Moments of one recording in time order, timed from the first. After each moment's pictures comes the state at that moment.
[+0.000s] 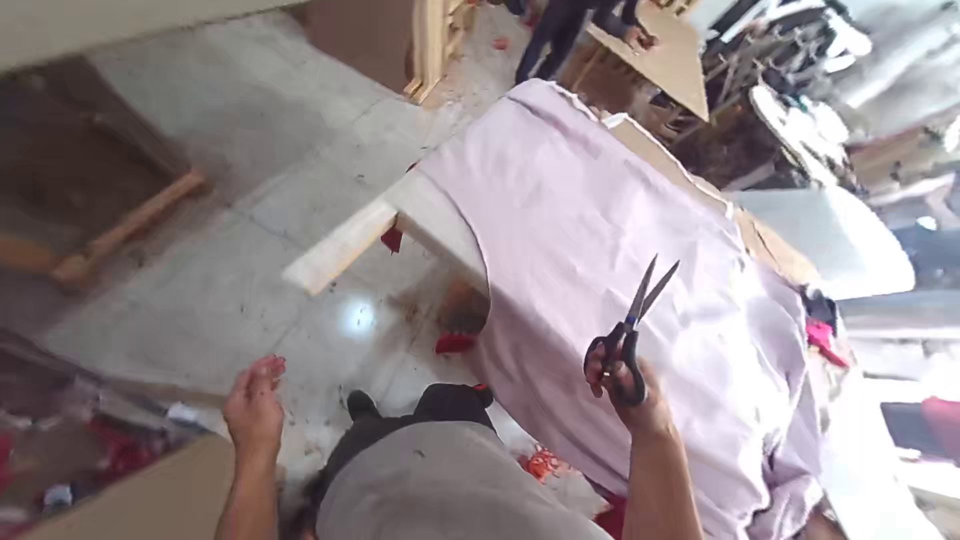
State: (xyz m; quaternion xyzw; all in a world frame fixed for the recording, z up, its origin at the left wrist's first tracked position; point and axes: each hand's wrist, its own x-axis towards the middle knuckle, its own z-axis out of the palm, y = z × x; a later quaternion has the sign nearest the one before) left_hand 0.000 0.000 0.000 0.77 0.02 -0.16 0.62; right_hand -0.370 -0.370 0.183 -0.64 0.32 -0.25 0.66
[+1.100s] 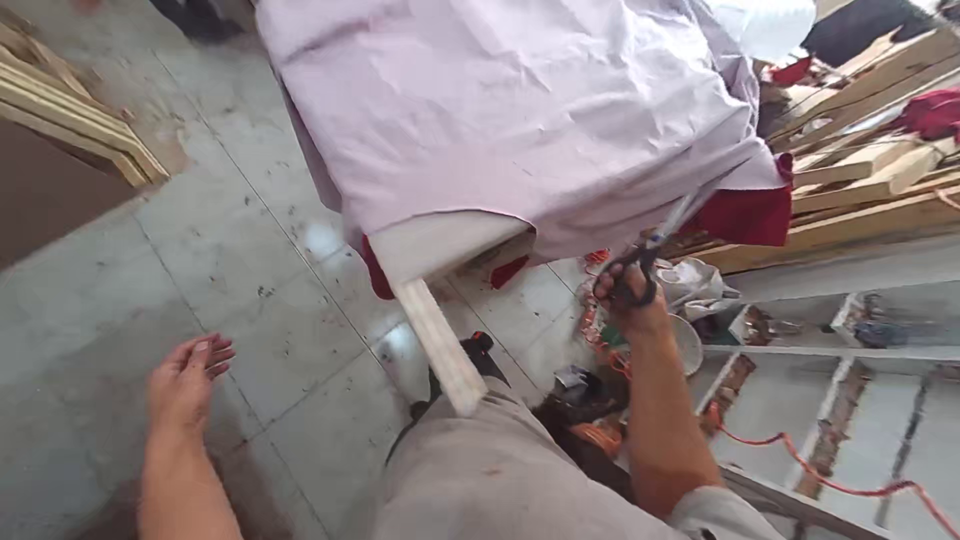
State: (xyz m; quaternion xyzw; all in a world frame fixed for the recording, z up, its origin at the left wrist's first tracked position) left_hand 0.551 -0.334 0.042 0.69 -0.45 -0.44 0.35; right_hand -0.101 -0.176 0.120 -0.27 0.60 -0.63 0.41
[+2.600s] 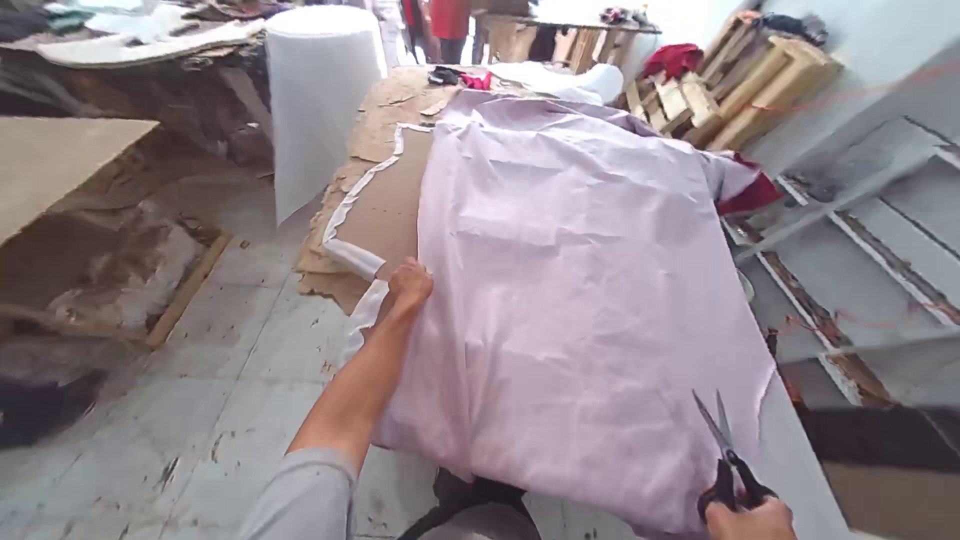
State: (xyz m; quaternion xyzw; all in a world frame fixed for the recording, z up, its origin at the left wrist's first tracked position) left_hand 0.074 -1.184 0.116 0.35 -0.91 -0.23 -0.04; right_hand 0.283 -0.645 0.096 0.33 0.94 -0.11 -0.02
